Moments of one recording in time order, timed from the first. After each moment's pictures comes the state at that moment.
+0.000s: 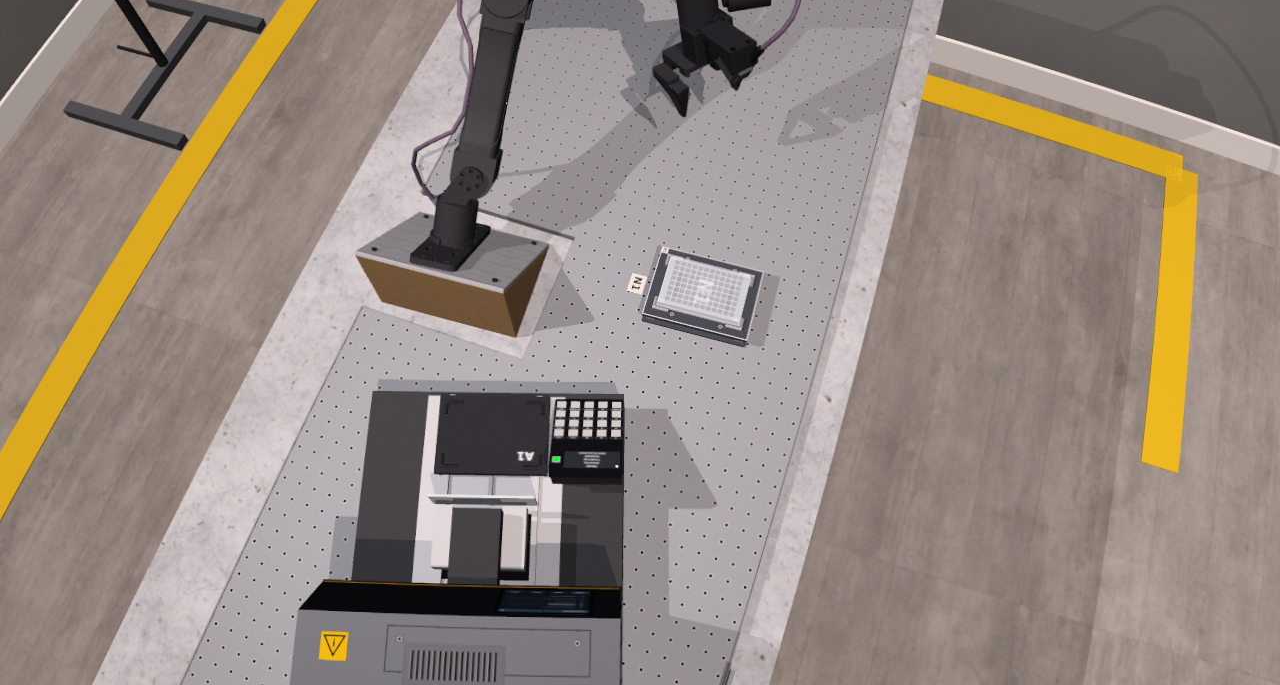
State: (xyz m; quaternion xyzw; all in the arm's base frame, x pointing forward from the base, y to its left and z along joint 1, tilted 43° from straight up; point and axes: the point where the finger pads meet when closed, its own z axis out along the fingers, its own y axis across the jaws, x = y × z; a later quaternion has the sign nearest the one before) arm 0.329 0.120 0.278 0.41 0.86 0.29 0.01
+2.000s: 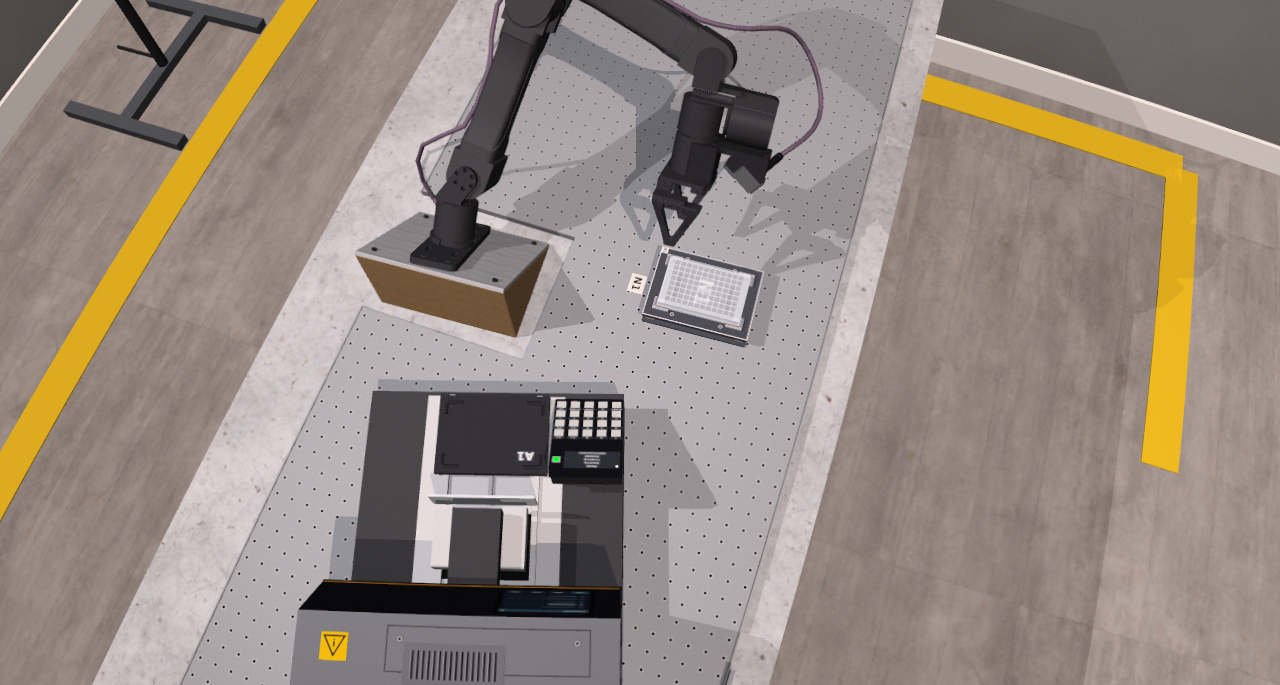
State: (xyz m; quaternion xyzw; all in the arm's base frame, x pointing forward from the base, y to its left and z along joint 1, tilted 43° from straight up) arm 0.325 0.000 0.104 0.06 1.00 0.07 0.00
